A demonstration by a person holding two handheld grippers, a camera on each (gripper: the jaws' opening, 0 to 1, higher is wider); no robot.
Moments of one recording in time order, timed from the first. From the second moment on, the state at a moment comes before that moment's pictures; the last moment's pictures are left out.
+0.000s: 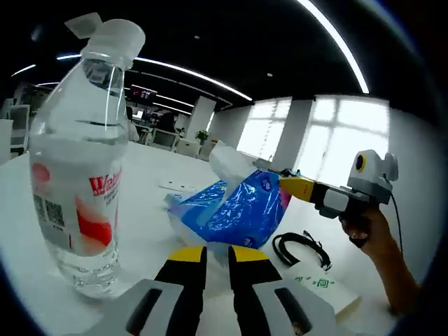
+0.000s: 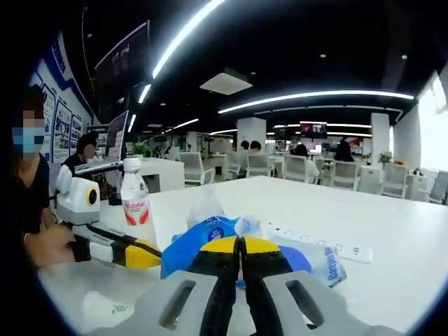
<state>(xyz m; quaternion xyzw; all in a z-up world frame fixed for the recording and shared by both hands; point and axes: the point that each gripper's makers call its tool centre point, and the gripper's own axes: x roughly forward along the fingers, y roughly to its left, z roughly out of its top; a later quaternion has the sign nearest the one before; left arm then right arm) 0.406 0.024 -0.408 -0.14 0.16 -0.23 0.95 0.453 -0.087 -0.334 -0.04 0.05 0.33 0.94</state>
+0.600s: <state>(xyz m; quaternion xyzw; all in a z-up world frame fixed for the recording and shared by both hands) 0.423 0.020 -0.425 -0.21 0.18 -0.23 0.93 0.448 -0.081 -0.337 -0.04 0.06 0.34 0.94</state>
